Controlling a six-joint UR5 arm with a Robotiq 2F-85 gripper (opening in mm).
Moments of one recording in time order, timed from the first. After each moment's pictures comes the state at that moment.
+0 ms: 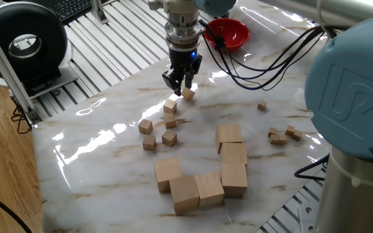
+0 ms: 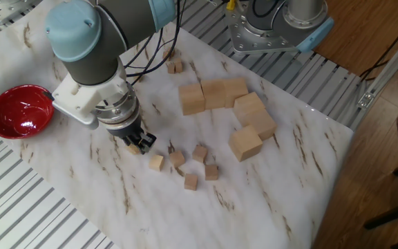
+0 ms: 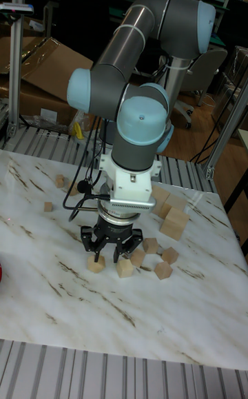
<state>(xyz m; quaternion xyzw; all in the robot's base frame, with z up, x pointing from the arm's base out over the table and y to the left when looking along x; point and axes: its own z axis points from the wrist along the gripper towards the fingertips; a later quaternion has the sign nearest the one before) 0.591 0.005 0.039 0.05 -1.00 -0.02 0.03</state>
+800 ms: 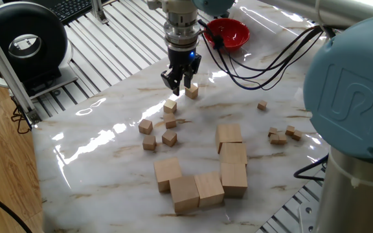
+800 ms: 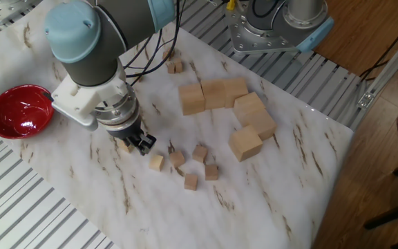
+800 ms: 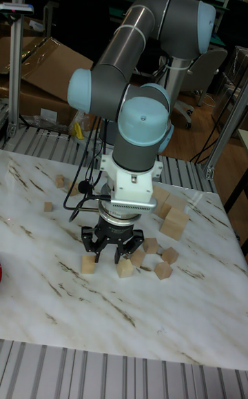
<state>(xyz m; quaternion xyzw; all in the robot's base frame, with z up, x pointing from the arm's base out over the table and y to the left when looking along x) 0.592 0.014 0.040 0.04 -1.00 -0.02 0.03</state>
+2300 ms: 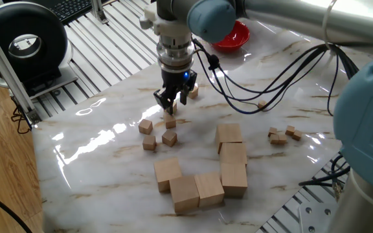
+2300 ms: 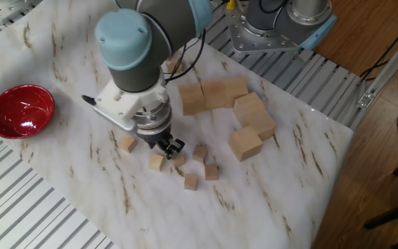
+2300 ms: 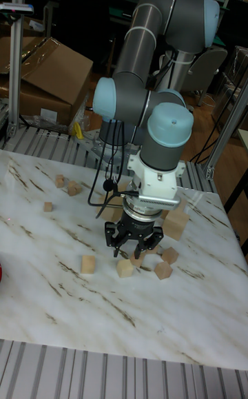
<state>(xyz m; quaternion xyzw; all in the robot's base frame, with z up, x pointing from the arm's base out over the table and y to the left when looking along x) 0.556 0.059 0.020 0.03 -1.00 -0.01 0.02</state>
